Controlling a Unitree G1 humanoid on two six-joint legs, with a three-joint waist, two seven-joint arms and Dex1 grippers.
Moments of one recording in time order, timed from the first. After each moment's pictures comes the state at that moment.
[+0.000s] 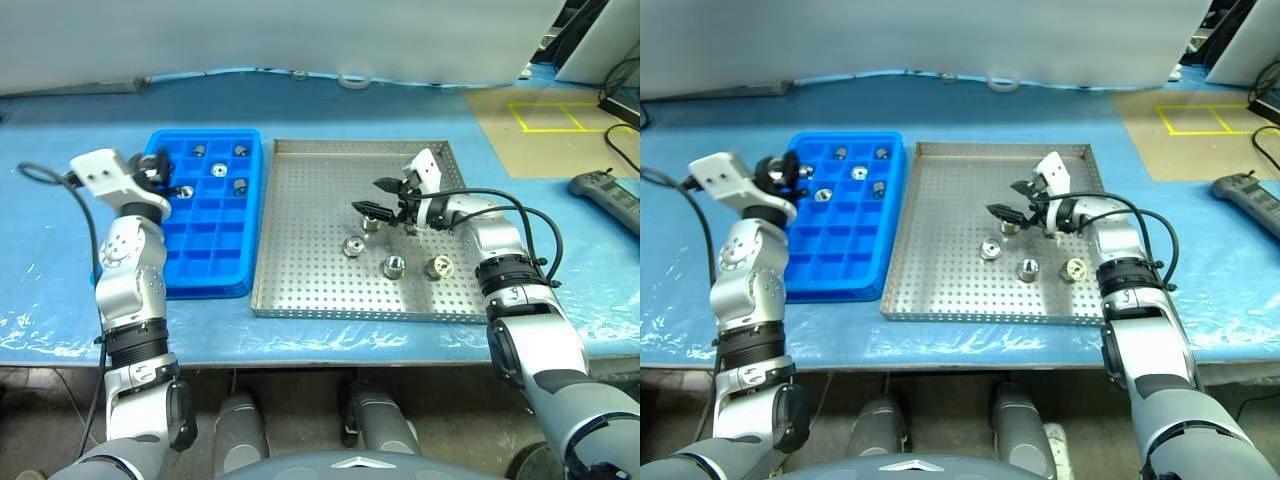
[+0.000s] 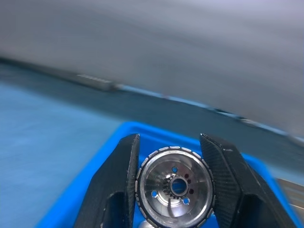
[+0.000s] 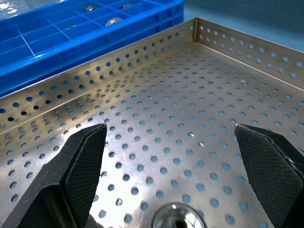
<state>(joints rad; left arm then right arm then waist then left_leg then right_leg) -0.48 0.21 0.48 0.03 -0.26 0.26 0.01 -0.90 -0.40 0.02 0.82 0.17 0.14 1.02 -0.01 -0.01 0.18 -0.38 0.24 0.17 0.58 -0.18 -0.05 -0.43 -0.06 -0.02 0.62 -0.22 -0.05</state>
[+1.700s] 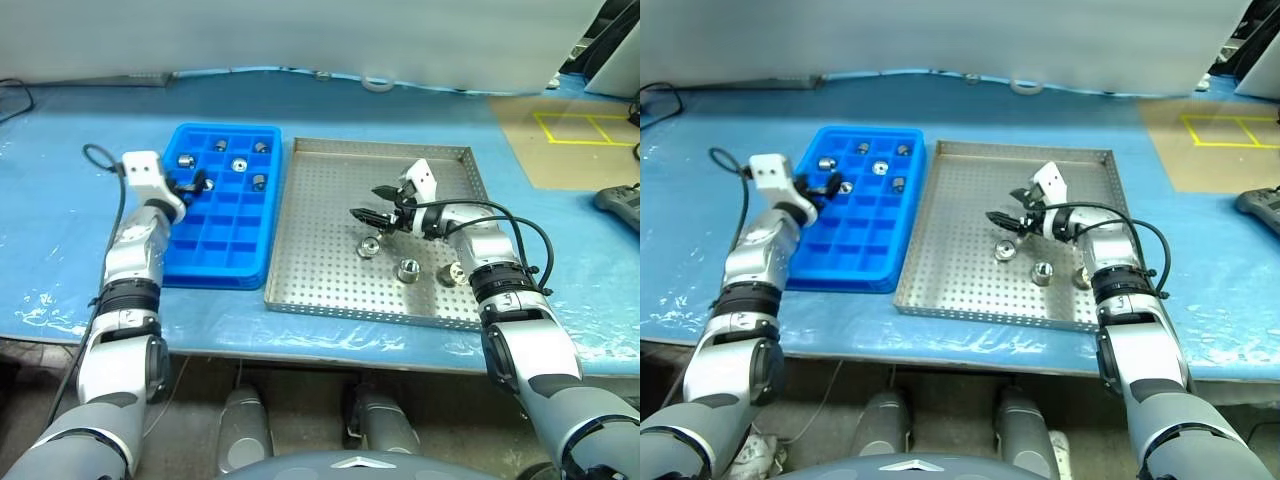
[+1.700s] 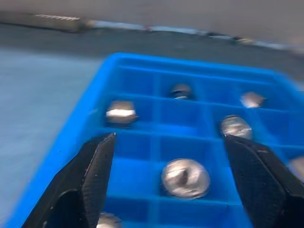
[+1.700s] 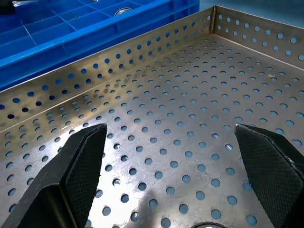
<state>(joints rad) -0.77 0.37 0.26 0.67 -0.25 0.14 -0.40 -0.83 -0.39 0.00 0.80 0.16 0.12 0.97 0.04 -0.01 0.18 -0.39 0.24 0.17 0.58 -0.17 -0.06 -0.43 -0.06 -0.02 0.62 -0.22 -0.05</state>
